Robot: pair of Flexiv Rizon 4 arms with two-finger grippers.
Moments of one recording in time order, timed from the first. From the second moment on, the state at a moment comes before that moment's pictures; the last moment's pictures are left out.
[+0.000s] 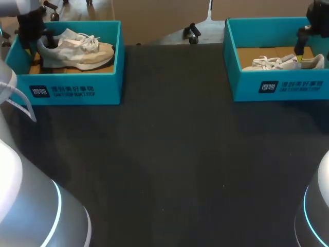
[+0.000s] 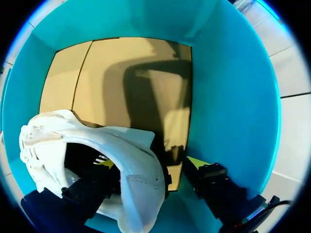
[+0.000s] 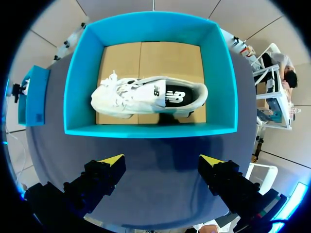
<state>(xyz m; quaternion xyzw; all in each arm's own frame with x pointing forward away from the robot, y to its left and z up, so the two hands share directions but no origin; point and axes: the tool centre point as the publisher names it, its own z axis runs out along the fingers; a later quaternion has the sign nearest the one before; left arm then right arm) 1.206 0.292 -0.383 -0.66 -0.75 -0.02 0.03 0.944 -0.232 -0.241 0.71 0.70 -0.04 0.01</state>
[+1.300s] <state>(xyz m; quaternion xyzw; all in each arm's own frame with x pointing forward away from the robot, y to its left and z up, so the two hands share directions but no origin) 1.204 0.305 -0.333 -0.67 -0.74 -0.03 0.05 0.944 -0.231 -0.241 0.71 0.70 -0.04 0.01</state>
